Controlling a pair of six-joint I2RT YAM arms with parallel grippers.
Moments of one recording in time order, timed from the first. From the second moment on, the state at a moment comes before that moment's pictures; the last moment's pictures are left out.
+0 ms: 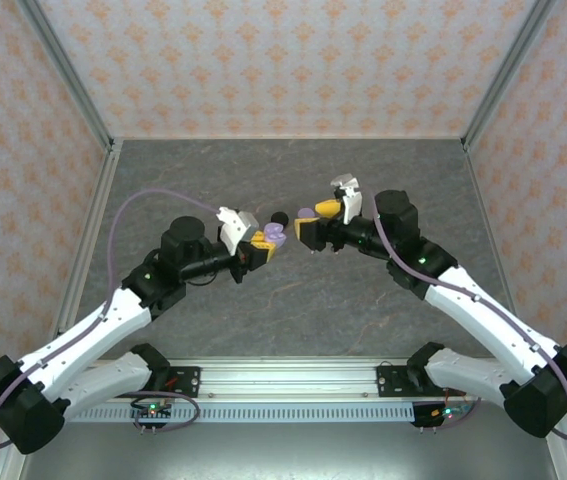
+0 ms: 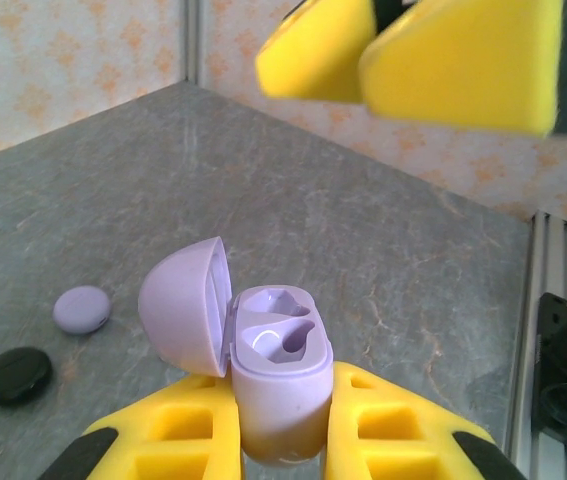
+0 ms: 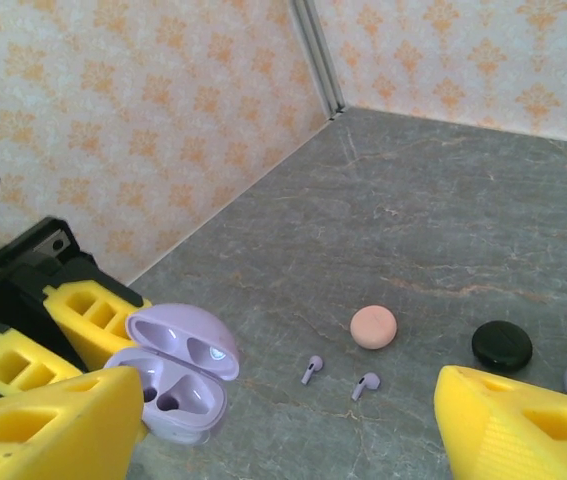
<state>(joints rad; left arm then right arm) -0.60 0.94 0.72 -0.09 0.39 -0.04 0.62 1.04 0.94 -0.17 -0.36 0.28</state>
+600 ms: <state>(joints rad) -0.60 0.47 0.60 -0.38 0.27 -0.12 0.79 1.79 1.37 -0.54 -0.13 0.49</state>
